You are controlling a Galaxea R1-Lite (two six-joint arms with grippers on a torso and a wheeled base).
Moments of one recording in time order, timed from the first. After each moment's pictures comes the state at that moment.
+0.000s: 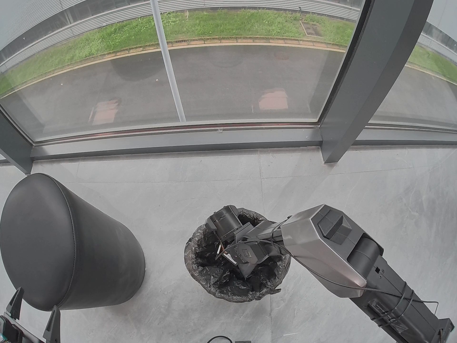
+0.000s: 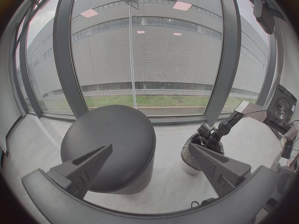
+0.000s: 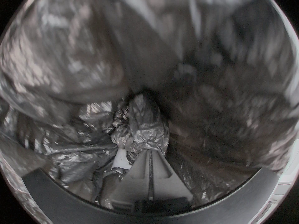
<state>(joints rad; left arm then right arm) 0.00 0.02 -0.02 0.01 -0.01 -0.01 0.74 2.80 -2.00 0.14 -0.53 -0.26</state>
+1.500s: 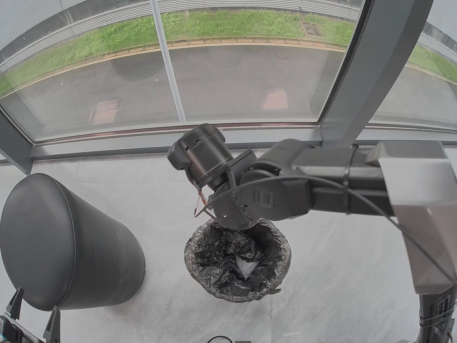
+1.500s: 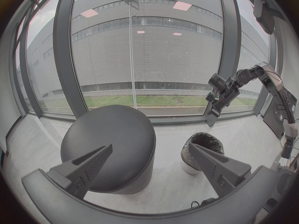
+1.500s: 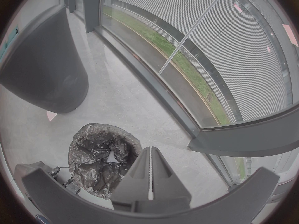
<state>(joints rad) 0.00 0.02 -0.02 0.01 -0.01 -0.01 0.92 2.31 -2.00 0.49 -0.74 -0.26</state>
